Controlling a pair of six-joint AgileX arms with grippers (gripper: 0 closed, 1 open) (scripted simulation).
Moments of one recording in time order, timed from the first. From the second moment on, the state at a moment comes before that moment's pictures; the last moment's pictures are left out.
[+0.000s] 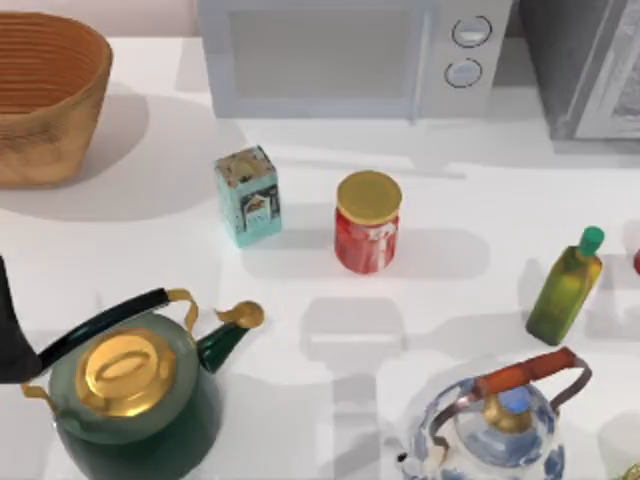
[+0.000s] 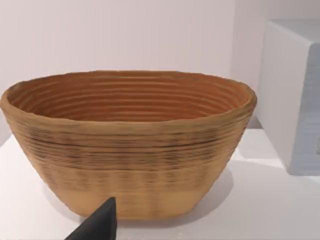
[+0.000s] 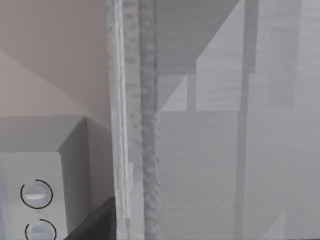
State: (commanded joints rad) left arm 0.00 0.00 0.00 0.00 0.00 0.00; right arm -0.02 0.20 0.15 0.21 0.04 0.02
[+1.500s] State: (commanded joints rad) left arm 0.00 0.00 0.00 0.00 0.00 0.00; right arm -0.04 1.70 0.17 1.13 -0.01 0.01
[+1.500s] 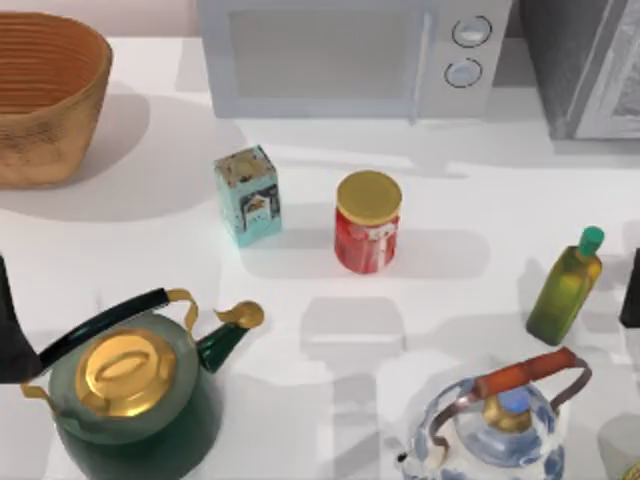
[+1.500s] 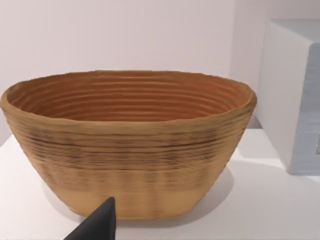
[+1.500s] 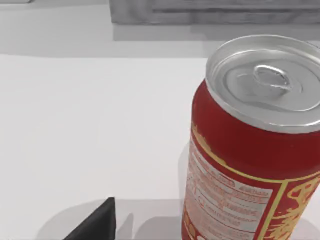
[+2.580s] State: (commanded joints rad) left arm 0.00 0.00 0.00 0.00 0.00 0.00; right arm -0.03 1.98 0.39 1.19 -0.01 0.01
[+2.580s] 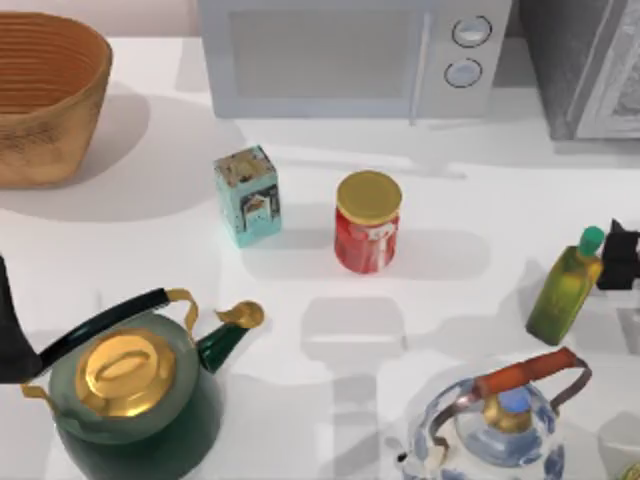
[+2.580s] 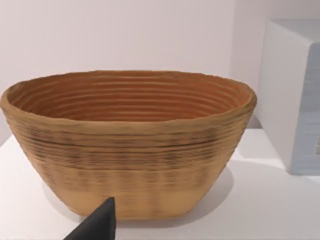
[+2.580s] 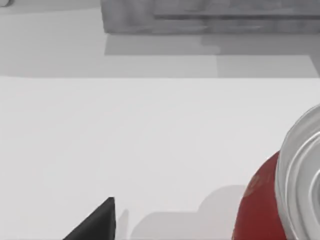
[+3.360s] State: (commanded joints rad) left arm 0.00 0.00 0.00 0.00 0.00 0.00; right arm -0.03 1.98 0.39 1.19 -0.01 0.01
